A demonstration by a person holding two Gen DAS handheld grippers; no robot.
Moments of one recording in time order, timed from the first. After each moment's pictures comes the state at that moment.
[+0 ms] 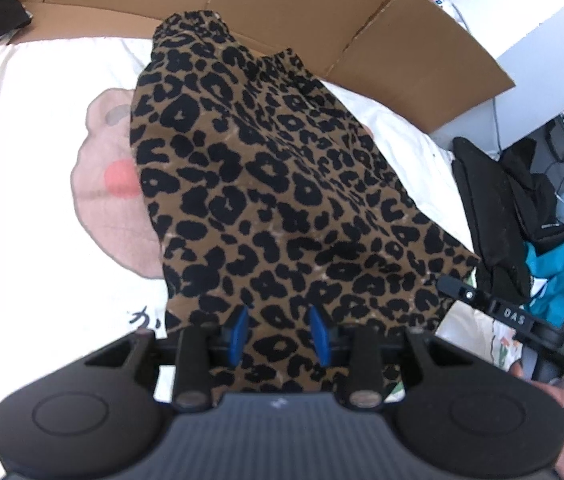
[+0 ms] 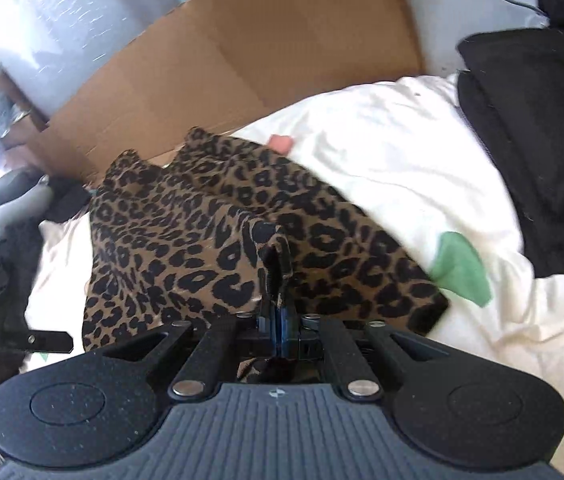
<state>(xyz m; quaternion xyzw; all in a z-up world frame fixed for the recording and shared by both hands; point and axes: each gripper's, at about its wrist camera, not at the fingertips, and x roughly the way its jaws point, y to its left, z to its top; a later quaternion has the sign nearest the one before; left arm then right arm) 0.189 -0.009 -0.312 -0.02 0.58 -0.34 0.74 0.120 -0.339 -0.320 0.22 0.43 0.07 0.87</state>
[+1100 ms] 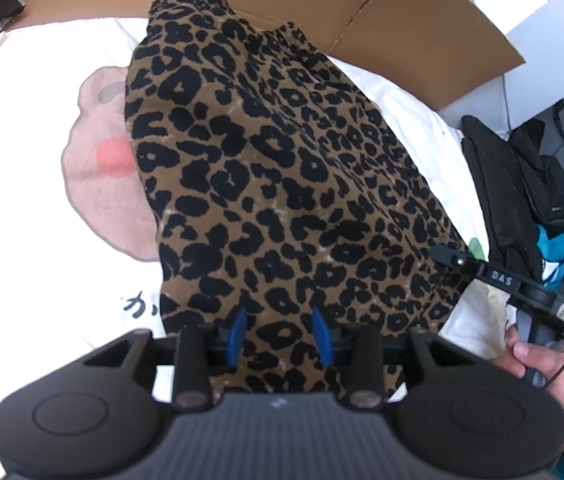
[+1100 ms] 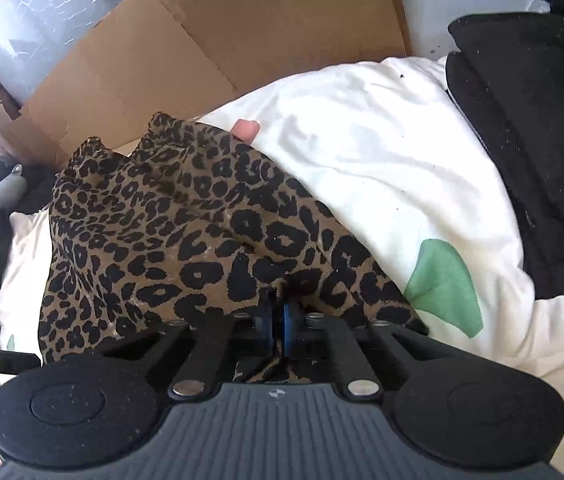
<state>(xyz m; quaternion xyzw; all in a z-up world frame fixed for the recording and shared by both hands) 0.192 -0.010 -0.321 0.01 0.60 -0.33 0.73 0.140 -0.343 -0.343 0.20 0.45 0.07 0.87</state>
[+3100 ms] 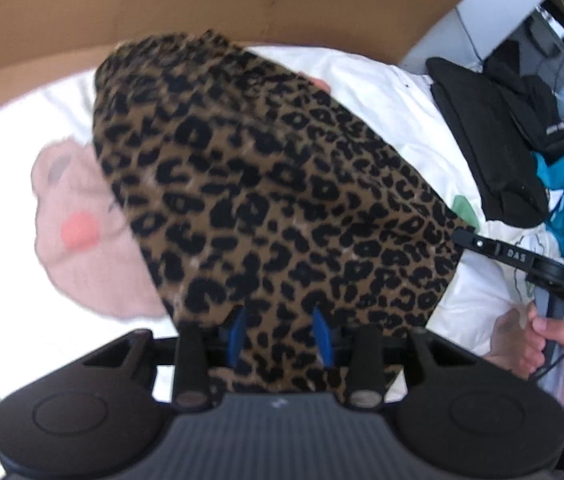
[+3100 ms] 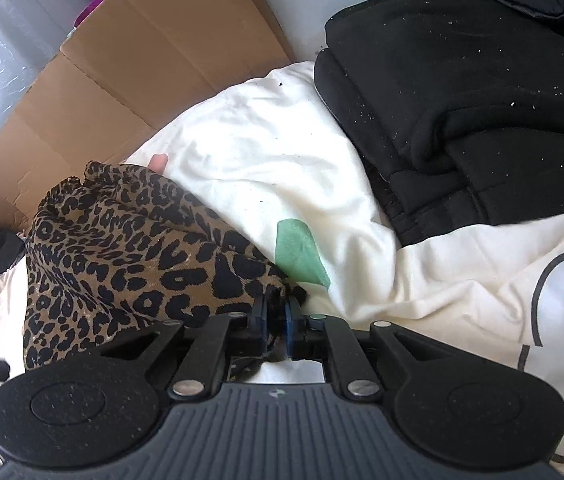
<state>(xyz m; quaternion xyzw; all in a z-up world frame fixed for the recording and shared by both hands) 0.222 -0.022 -0.277 0.16 0.58 -0.40 0.69 0.106 -0.404 -0.347 0.26 0.43 -0.02 0.86</state>
